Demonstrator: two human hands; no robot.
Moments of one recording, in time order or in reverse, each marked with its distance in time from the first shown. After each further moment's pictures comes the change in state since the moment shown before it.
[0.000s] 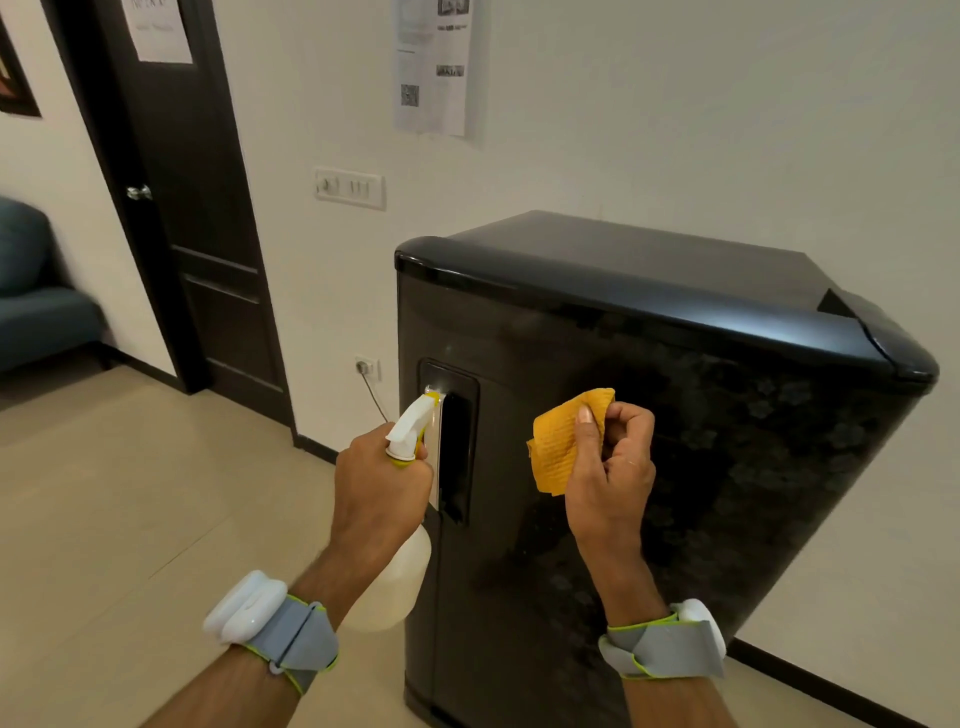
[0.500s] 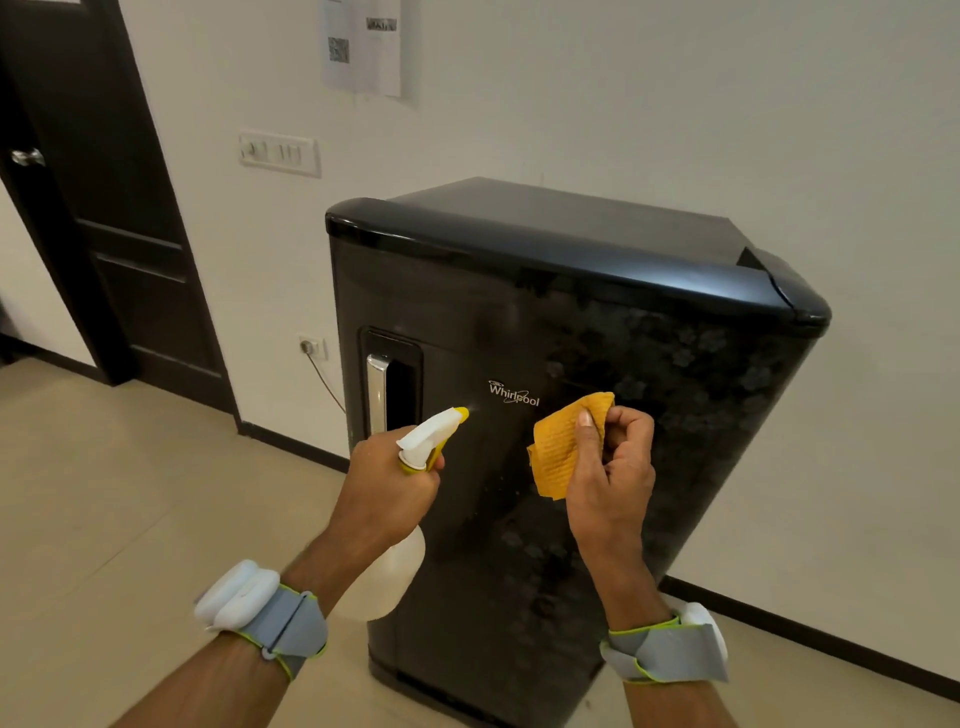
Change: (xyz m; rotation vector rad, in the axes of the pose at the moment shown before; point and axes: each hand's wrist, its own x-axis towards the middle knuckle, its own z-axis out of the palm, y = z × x) left_hand -0.031 -0.003 0.031 -0.076 -0.359 0.096; right_hand -0.020 0.019 -0.059 -0.100 0.094 0.075
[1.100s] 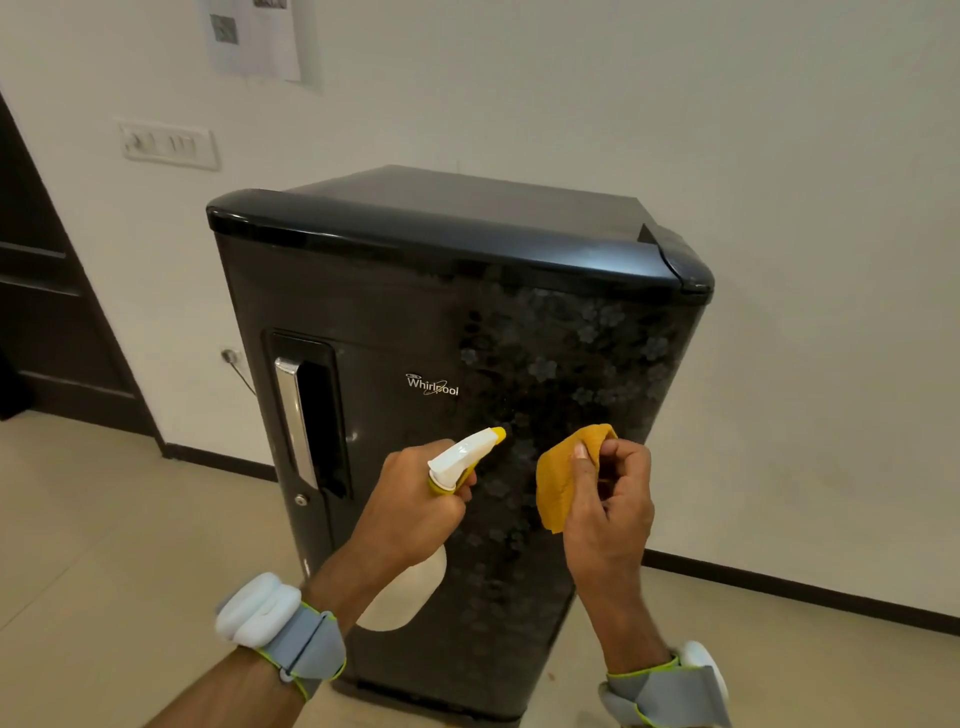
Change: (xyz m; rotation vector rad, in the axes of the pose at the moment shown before) left_hand -0.013 0.036 0.069 0.019 -0.316 0.192; right_hand -0.015 0.027 -0.071 -0.059 0.157 0.039
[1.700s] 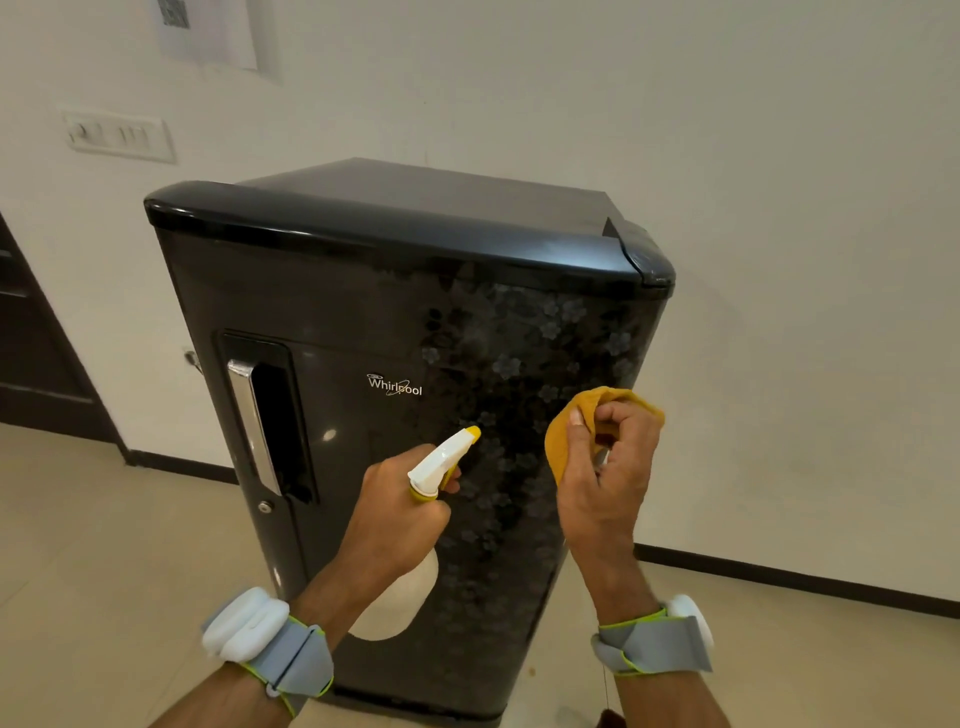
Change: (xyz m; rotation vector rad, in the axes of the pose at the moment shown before) left_hand 0.007 0.001 0.028 -0.041 0.065 -0.042; right_hand 0.047 0.006 -0.009 -0.093 0.090 -0.237
